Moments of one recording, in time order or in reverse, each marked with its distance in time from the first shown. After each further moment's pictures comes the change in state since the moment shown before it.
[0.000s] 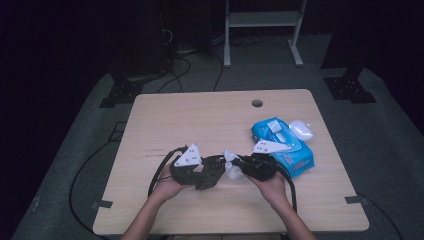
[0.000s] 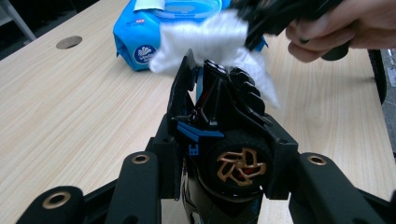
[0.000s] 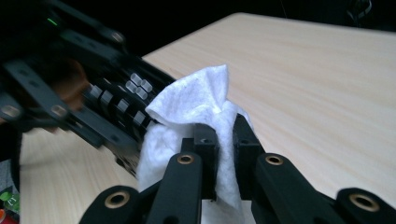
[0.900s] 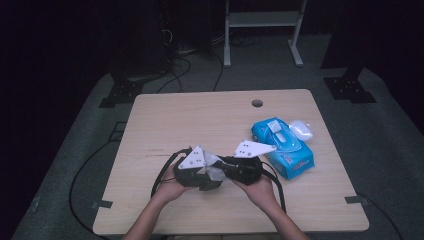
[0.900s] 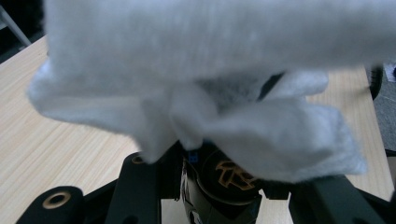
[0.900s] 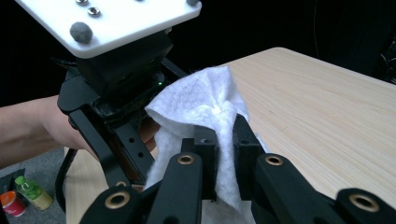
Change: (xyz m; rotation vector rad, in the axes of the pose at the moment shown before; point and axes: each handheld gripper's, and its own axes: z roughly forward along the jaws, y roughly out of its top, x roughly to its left) left arm -0.008 0.004 0.004 -0.008 -0.011 0.012; right arm 0.054 0.036 0.004 -0.050 0.089 -0.163
